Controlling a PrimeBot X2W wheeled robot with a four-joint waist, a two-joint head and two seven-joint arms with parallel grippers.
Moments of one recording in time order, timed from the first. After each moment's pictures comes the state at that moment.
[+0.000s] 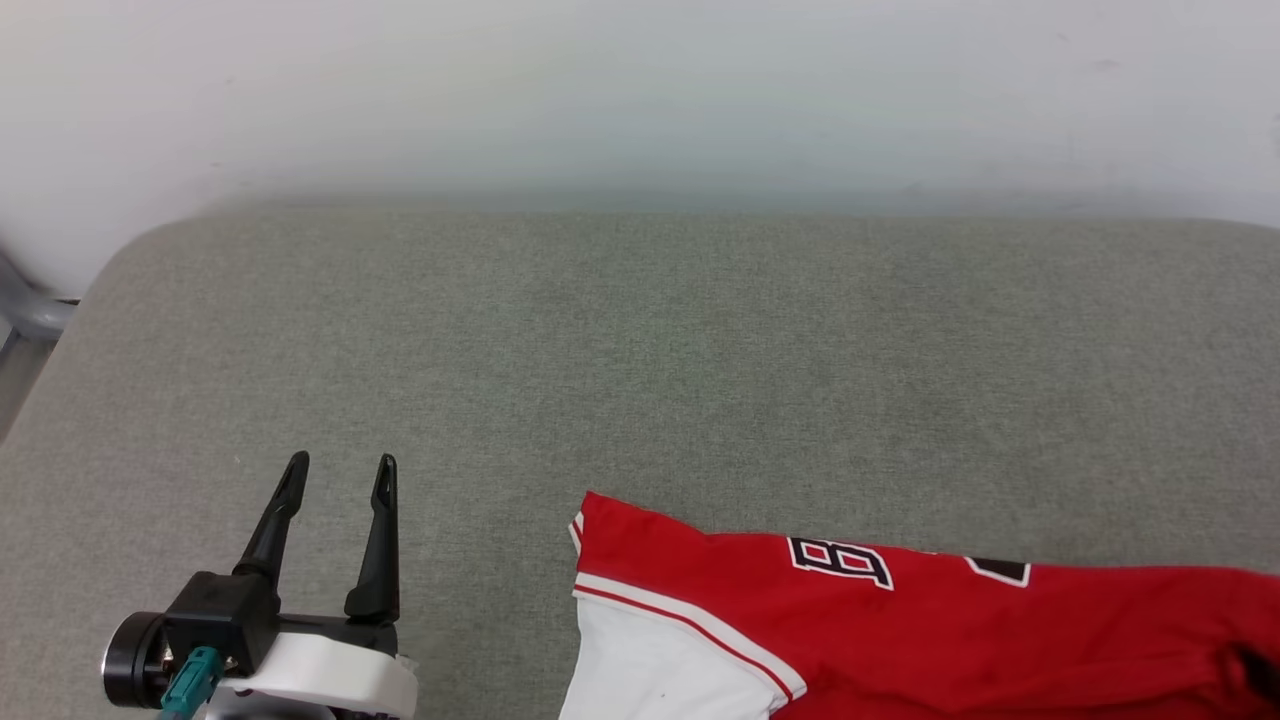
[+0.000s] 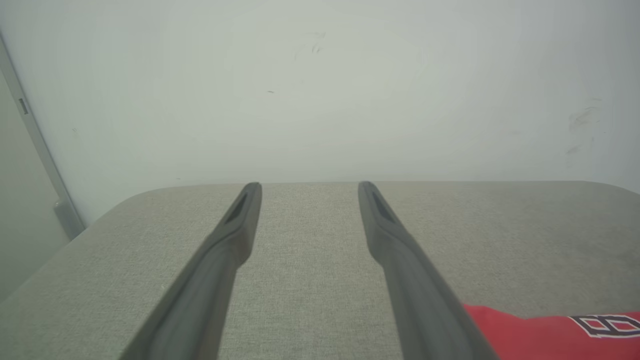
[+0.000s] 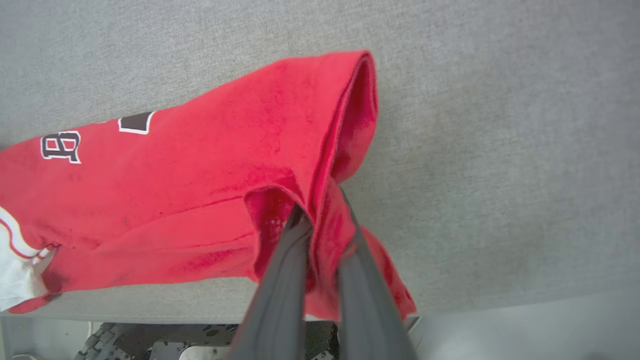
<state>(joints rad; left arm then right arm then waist) 0.01 0.33 -0.21 -0.05 -0.36 0.13 -0.26 0.06 -0.32 -0.40 0.00 0.56 0.13 0.96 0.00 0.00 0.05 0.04</state>
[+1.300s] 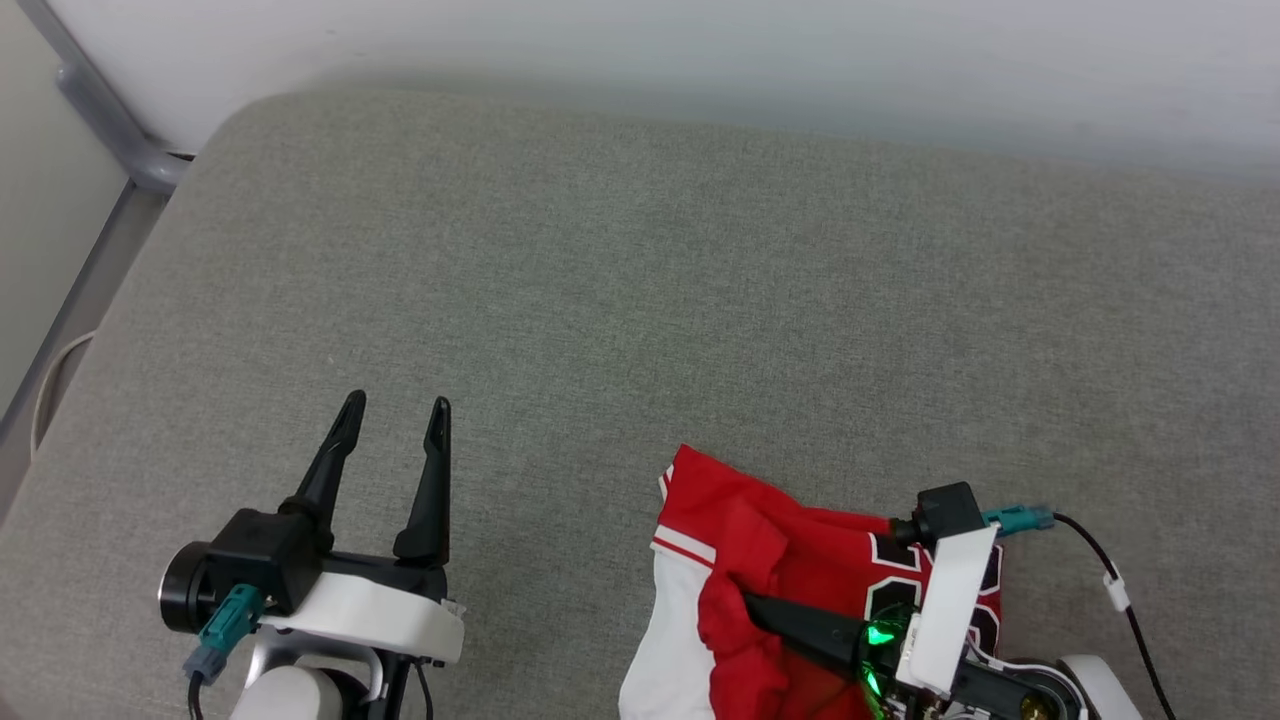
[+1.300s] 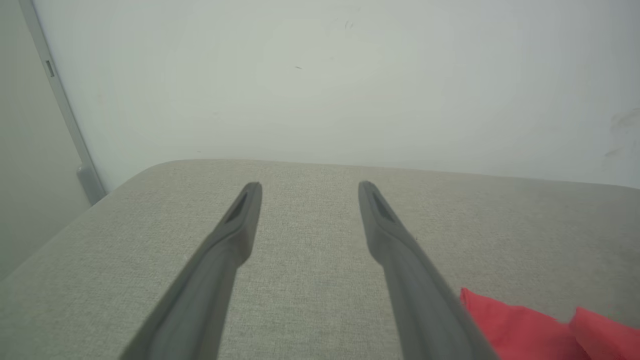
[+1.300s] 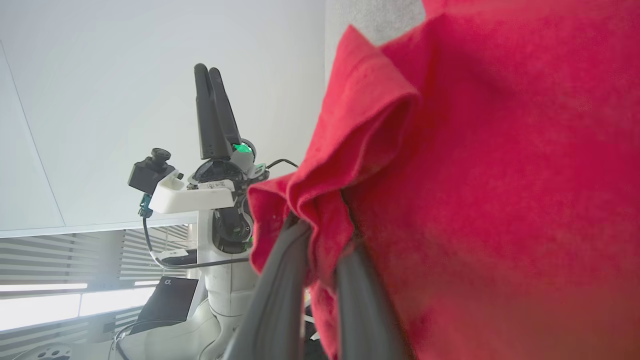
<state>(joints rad) -0.10 0.28 -0.25 -0.01 -0.37 0.08 -0.26 -0.14 -0.05 0.21 0.19 1.43 0.13 0.86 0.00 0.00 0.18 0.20</state>
